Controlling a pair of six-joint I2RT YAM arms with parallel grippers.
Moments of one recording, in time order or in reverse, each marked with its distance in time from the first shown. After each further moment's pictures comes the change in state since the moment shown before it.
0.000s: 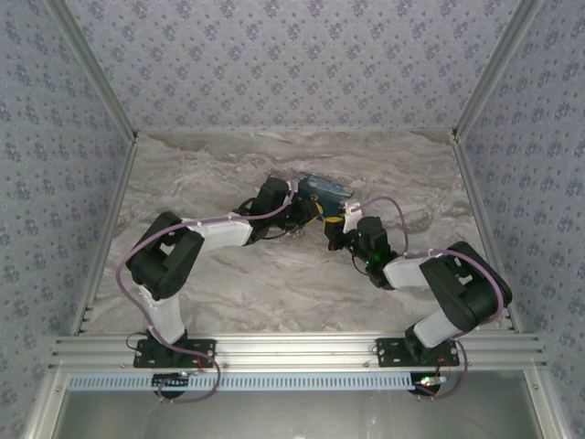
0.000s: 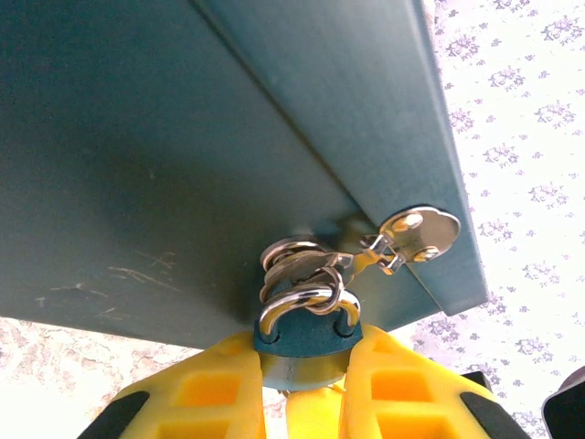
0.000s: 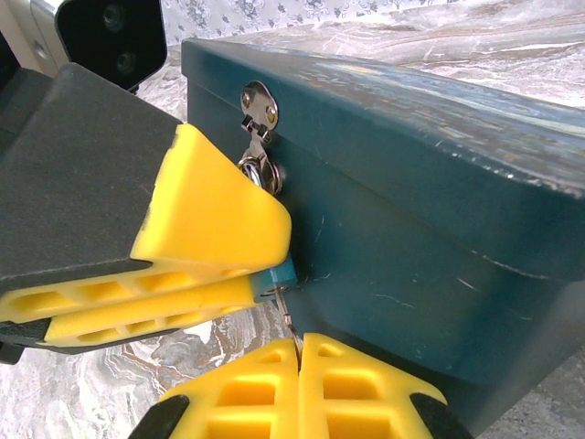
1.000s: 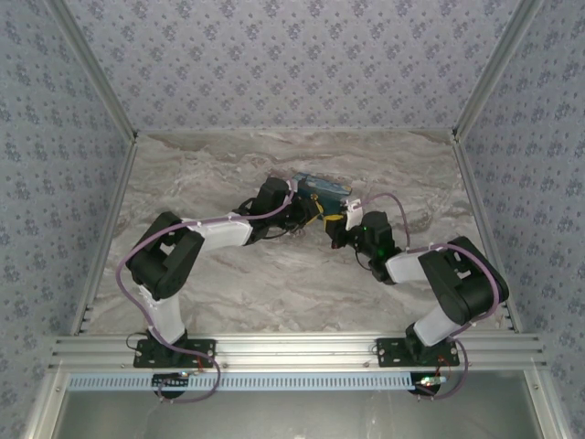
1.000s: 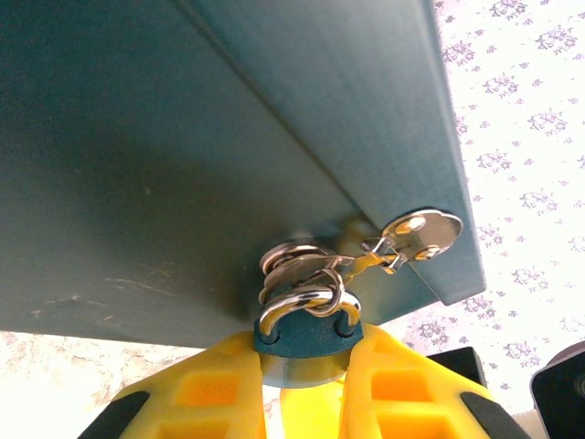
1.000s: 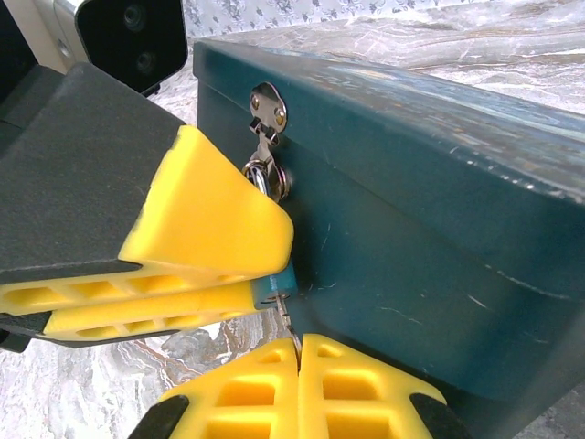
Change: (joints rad) left arm 0.000 0.000 0.000 0.005 0.003 -0.029; right arm -0.080 0.038 0.022 0.019 -0.164 -0.043
